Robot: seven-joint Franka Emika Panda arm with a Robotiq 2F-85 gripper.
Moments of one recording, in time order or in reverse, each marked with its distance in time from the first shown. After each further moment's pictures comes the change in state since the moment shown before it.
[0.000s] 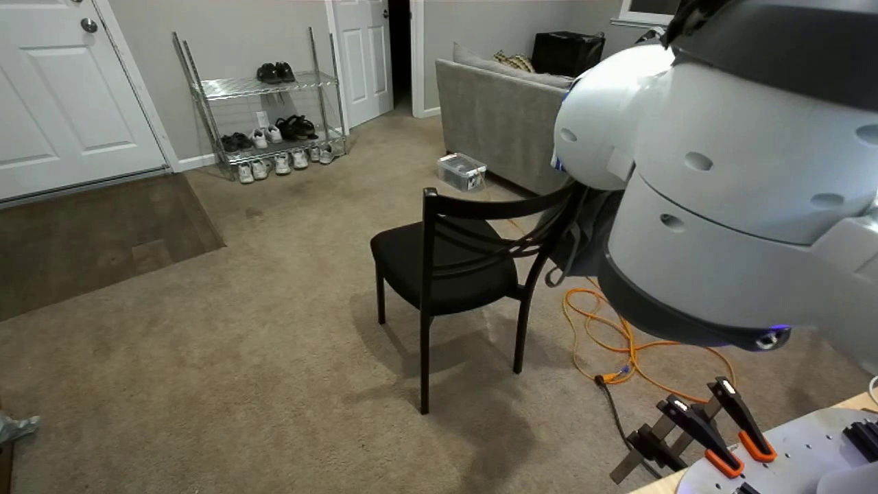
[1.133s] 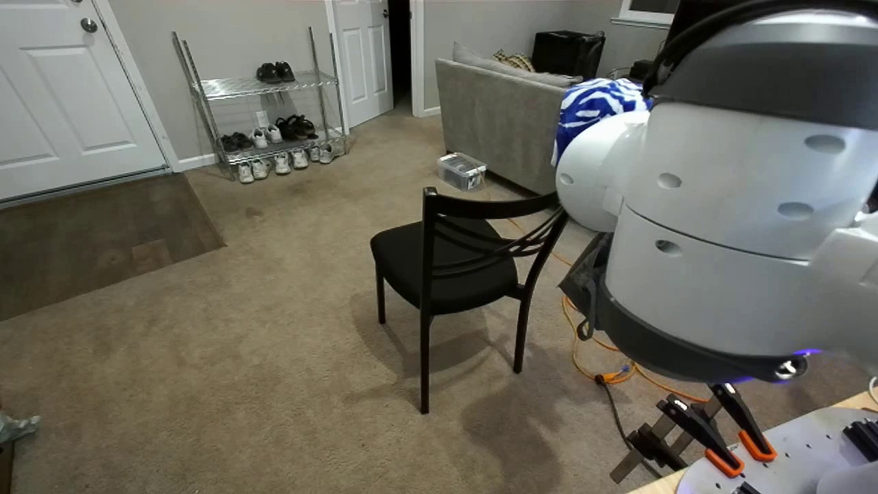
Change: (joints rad) arm 0.008 0.001 0.225 -0.168 0.127 -0.073 0.004
